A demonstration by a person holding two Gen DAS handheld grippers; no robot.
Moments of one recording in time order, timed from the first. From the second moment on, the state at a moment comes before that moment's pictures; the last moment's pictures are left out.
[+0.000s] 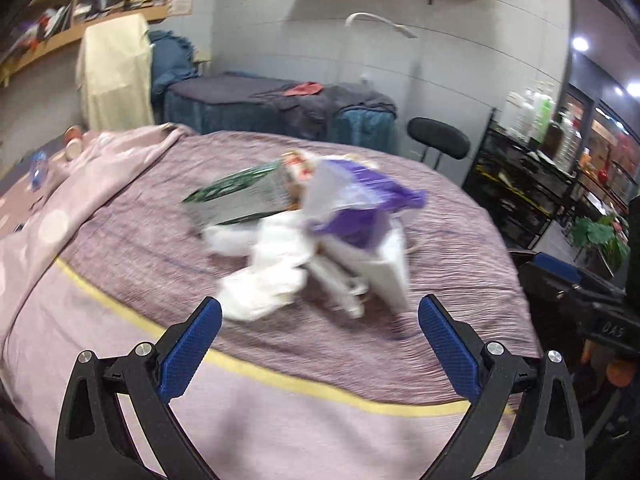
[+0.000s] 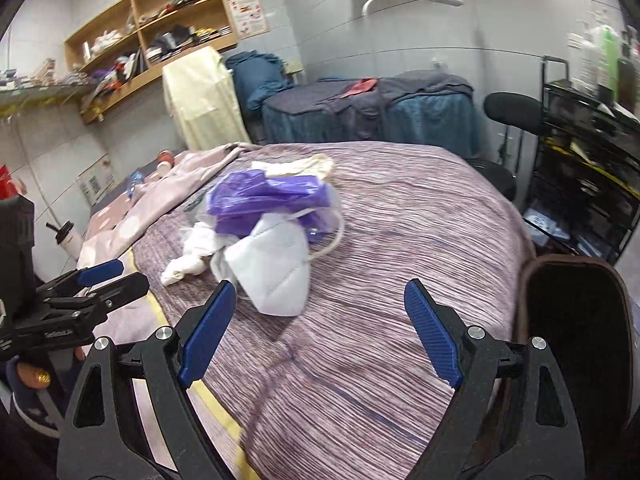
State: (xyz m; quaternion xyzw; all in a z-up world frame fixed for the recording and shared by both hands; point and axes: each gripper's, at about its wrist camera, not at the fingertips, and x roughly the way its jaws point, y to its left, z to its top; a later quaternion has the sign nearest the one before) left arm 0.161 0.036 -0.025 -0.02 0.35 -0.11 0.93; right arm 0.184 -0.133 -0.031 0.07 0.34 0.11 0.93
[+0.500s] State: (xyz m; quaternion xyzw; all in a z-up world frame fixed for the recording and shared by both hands) left arm 0.210 0.106 -0.041 0.00 0.37 -0.06 0.93; right arm 0.273 -0.027 -0.037 -0.13 0.33 0.17 0.92
